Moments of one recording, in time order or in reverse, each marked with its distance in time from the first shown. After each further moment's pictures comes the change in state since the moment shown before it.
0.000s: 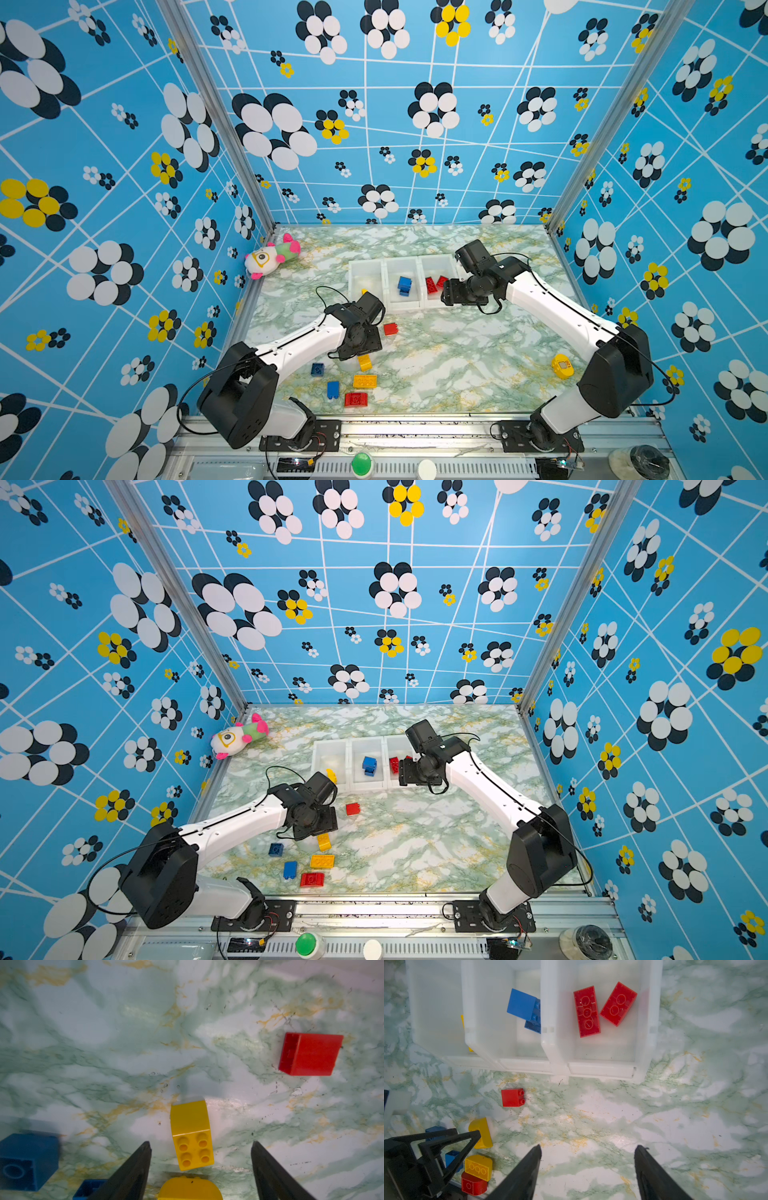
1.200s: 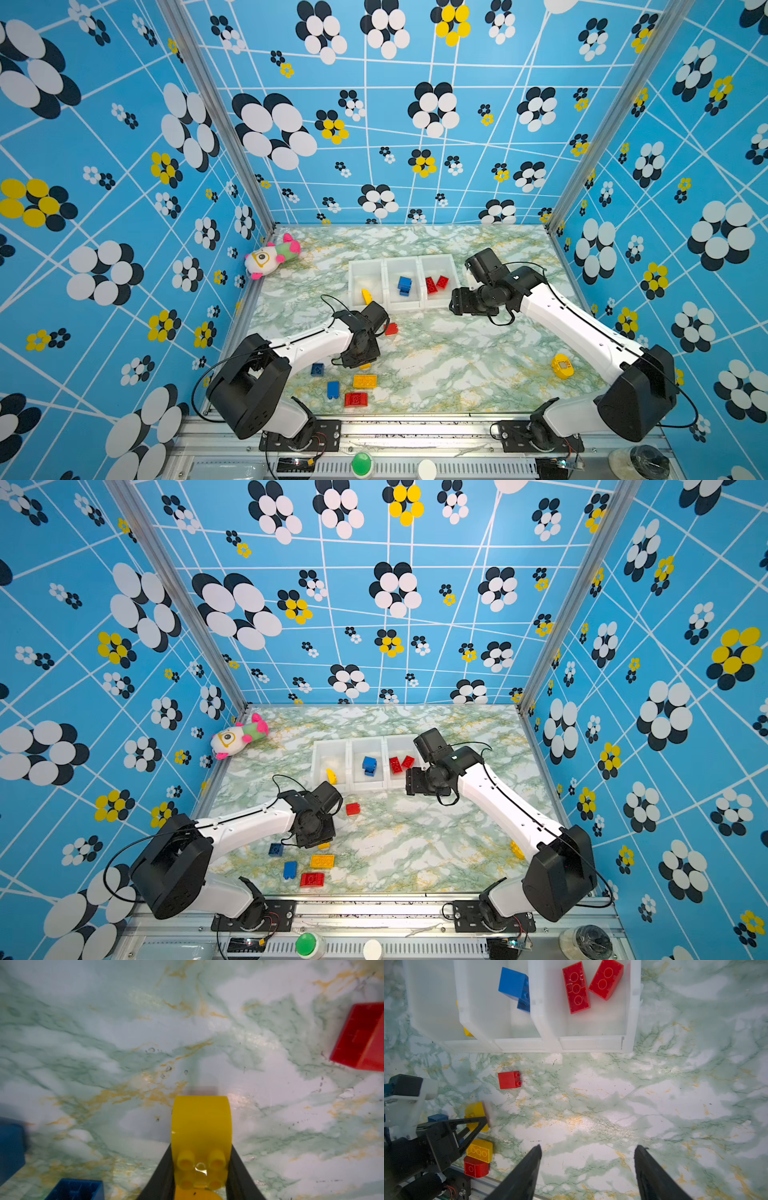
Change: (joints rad) left arm -0.031 0.020 -0.051 0.025 -0.012 -0.092; right arm 0.004 -0.123 -0.094 -0.031 0.000 0.044
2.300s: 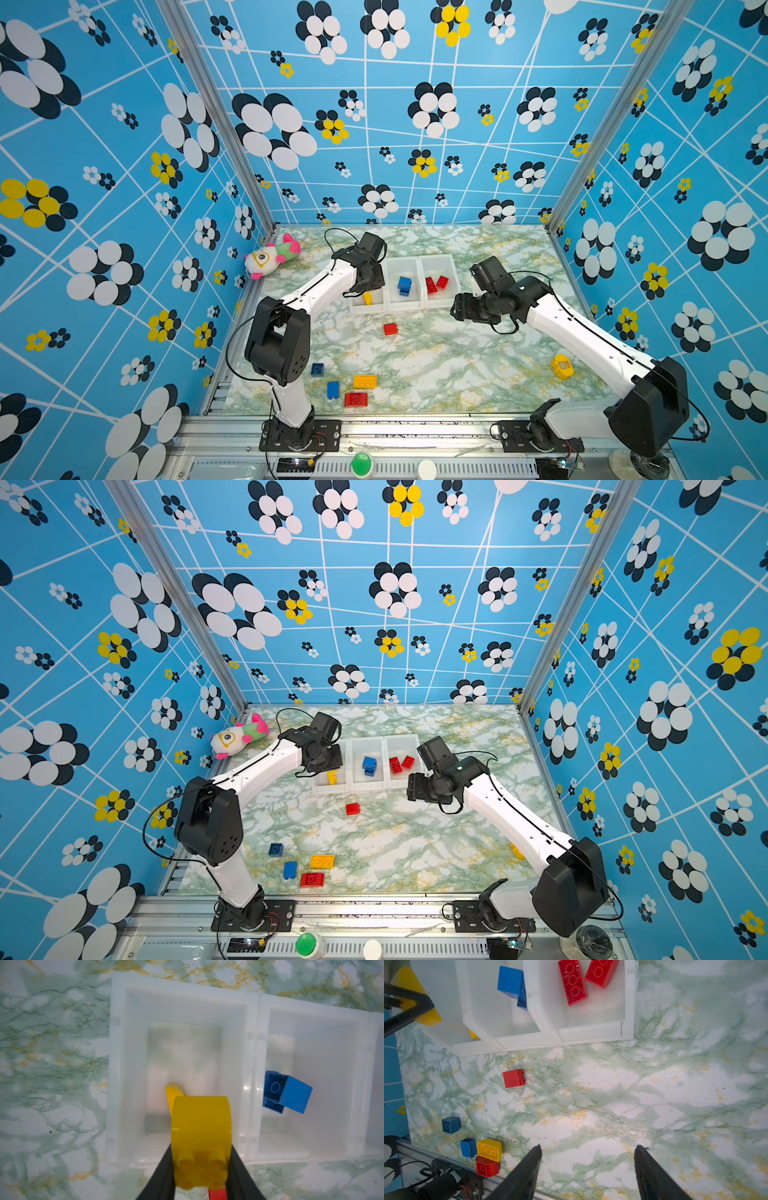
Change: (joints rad) left arm 0.251 0.365 0.662 0.005 -0.058 0.395; right arm 0.010 -0.074 -0.093 0.050 -0.016 0.083
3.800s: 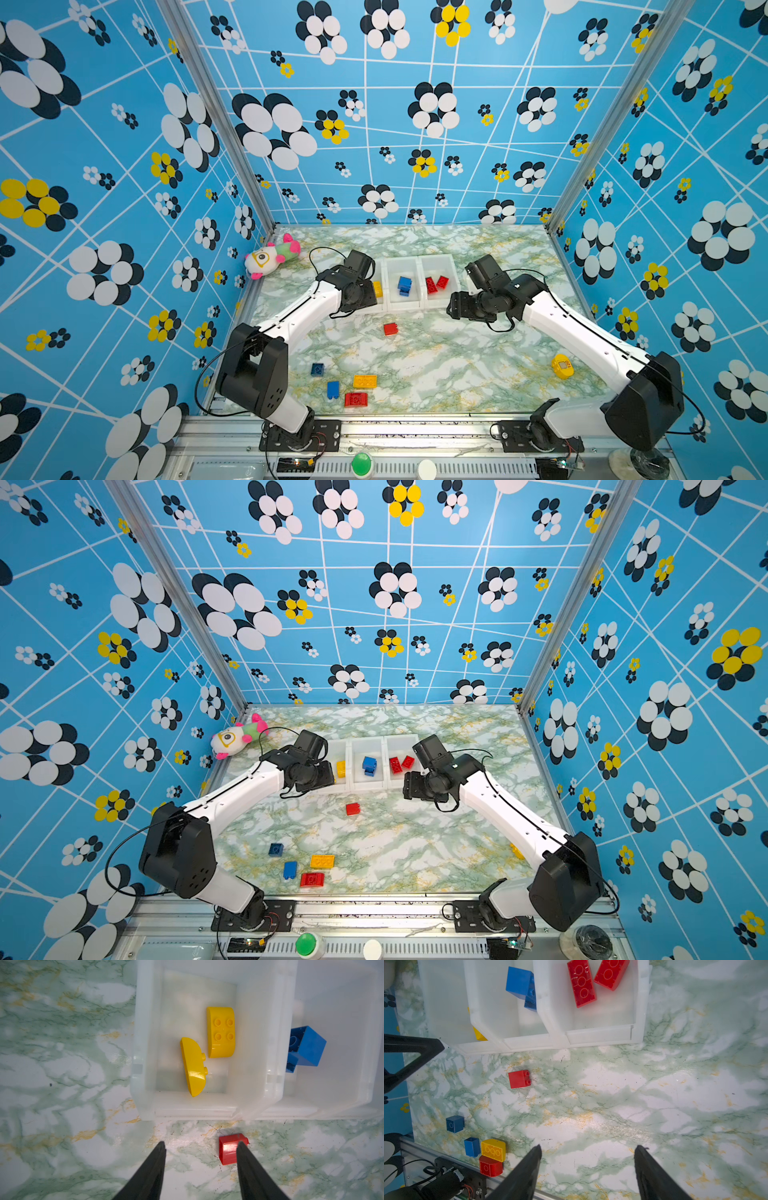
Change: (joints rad) left arm -0.002 -0.270 -0.311 0.067 0.060 -0.056; right arm 0.021 0.029 0.029 0.004 0.000 0.006
